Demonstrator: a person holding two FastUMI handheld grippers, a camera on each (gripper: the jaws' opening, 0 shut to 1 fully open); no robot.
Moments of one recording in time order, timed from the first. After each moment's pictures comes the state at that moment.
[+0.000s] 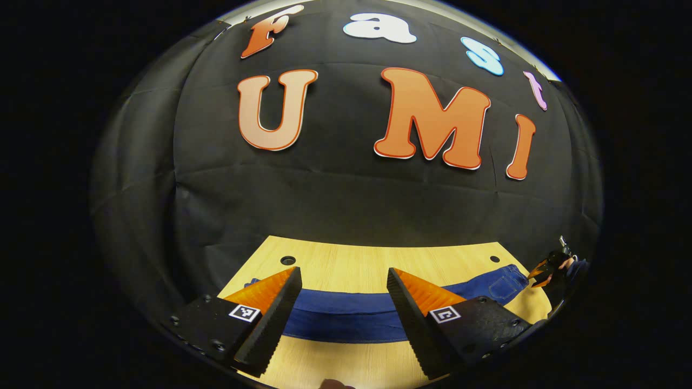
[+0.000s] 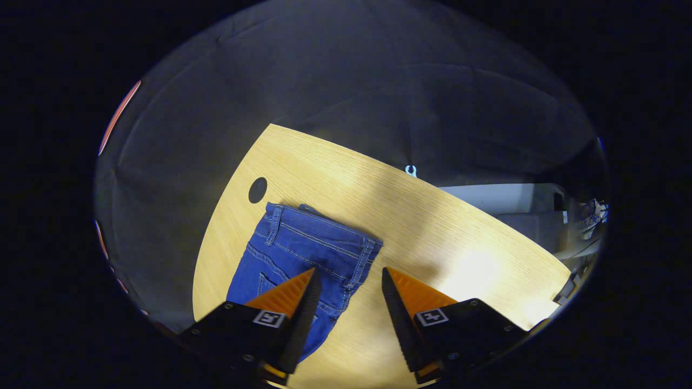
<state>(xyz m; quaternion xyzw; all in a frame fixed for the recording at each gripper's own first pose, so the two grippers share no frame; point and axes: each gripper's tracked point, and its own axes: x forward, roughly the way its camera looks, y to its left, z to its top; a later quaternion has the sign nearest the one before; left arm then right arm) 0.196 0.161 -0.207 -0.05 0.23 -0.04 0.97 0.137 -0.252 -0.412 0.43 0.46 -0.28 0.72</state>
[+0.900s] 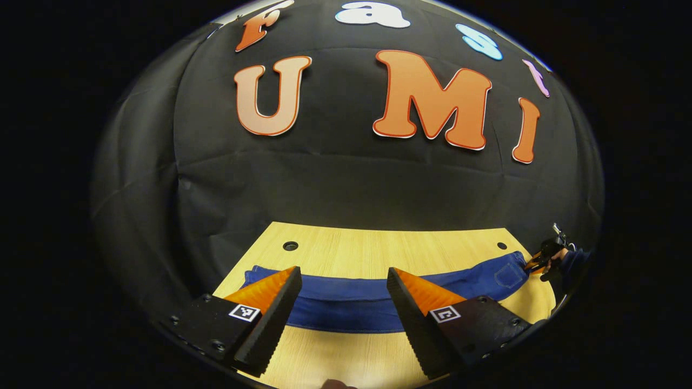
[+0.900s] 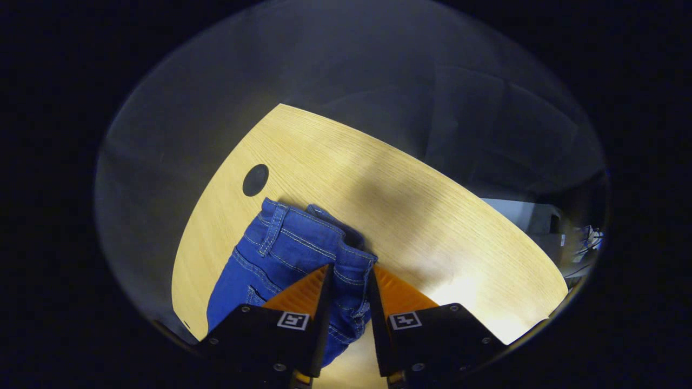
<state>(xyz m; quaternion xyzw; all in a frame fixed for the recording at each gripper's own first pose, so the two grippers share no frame) 0.184 0.154 -0.230 -0.03 0.28 -0.02 0.96 0.174 -0.246 -0.426 0.42 0.48 -0.27 0.72</state>
